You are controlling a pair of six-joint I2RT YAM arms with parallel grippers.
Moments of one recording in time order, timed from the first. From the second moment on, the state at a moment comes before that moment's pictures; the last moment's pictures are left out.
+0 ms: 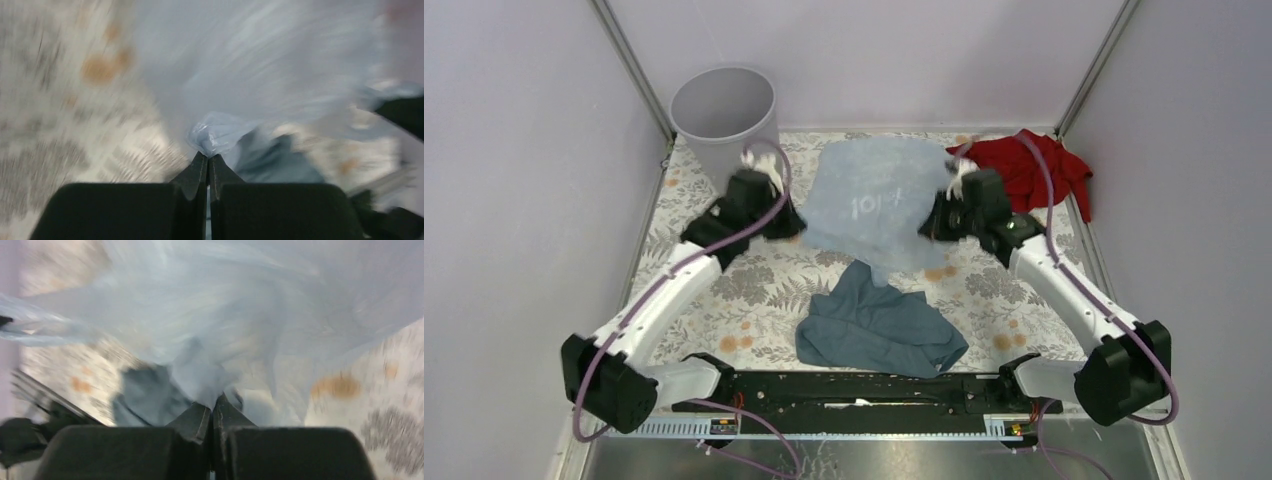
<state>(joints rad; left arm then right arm) -0.45 1.20 0.97 -0.52 0.05 -0.55 0.40 1.24 0.89 -0.40 -0.23 0.44</state>
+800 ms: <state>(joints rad) -0.39 1.02 0.89 -0.48 0.24 -0.65 0.41 1.19 0.86 -0.31 -0.36 0.56</state>
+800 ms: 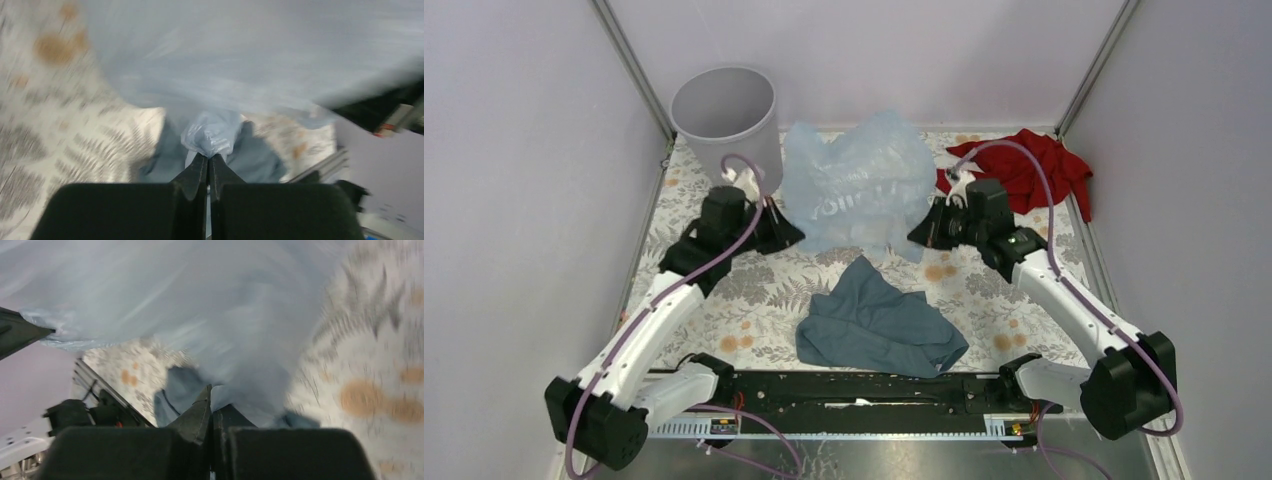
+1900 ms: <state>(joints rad) -0.67 1.27 1.29 -0.21 0.24 -0.71 0.65 1.24 1.15 -0.11 -0.43 0.41</state>
